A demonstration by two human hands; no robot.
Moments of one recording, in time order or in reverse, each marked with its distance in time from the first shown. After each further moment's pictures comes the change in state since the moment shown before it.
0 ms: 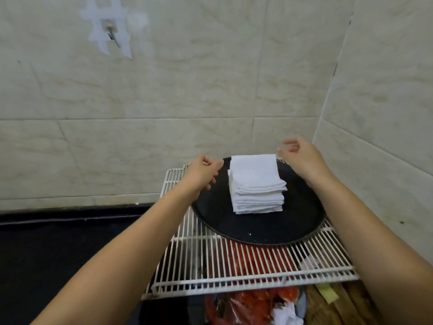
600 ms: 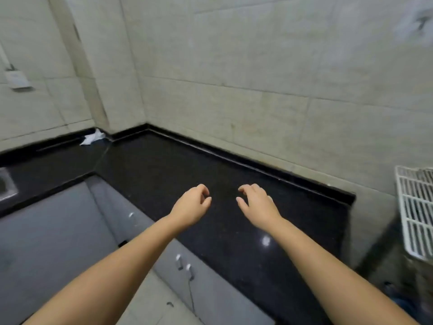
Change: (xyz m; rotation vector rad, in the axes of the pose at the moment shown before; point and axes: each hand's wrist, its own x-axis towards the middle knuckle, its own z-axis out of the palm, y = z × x) left_hand -0.354 -0.214 -0.436 0.748 0.505 -0.265; right_hand -0.400 -0.201 0.393 -0.243 -0.756 -0.837
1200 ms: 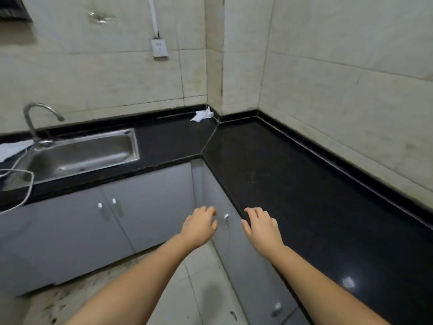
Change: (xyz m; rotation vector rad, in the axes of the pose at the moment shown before) left_hand 0.038 -0.339 -0.084 0.226 0.017 -0.434; right_hand 0.180 -0.226 0.268 -0.117 -0.293 -0.361
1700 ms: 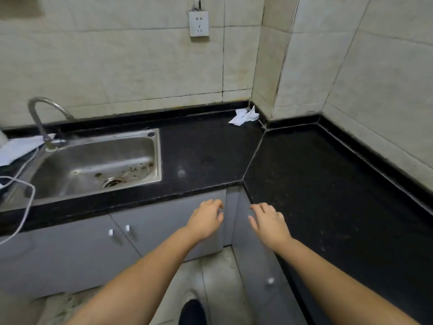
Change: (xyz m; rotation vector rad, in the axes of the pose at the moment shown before) left_hand 0.243 -0.165 -0.051 -0.145 -0.034 -0.139; right_hand 0.309 -0.070 0.061 -0.053 -0.160 -0.182
